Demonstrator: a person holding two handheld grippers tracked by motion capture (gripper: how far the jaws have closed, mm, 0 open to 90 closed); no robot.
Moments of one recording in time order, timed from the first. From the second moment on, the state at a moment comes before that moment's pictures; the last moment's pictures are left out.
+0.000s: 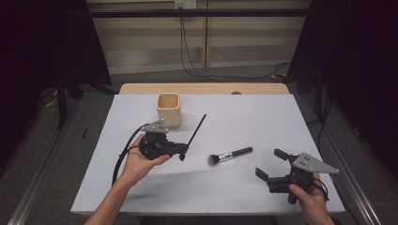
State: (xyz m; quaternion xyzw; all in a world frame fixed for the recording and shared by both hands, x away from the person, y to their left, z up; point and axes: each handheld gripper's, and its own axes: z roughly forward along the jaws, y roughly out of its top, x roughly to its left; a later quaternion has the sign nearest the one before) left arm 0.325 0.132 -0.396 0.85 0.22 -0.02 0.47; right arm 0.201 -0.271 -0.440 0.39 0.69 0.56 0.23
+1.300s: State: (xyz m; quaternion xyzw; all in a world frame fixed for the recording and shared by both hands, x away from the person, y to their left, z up) left arm 0.299 0.071 -0.376 0.95 0.13 -0.07 0.29; right arm 0.239 -0.233 -0.407 0.28 0.83 0.47 0.08
